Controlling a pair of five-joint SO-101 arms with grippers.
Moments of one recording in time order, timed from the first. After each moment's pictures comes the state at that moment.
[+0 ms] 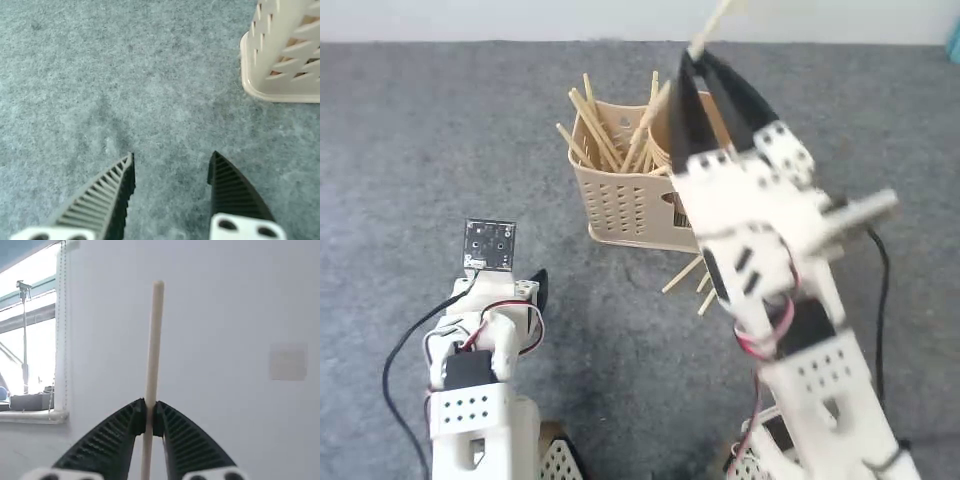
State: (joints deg) left arm -15.5 -74.1 88.4 45.1 -7.3; right arm -27.6 -49.1 41.9 -11.1 -7.9
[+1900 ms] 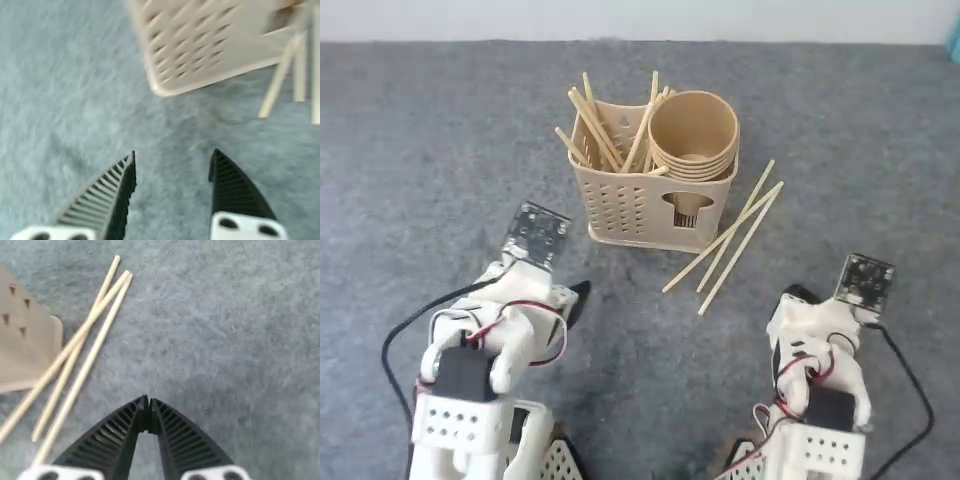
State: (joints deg) left arm 2.7 -74.1 64.0 72.9 -10.1; right arm 6.7 -102.2 95.4 58.5 -11.5
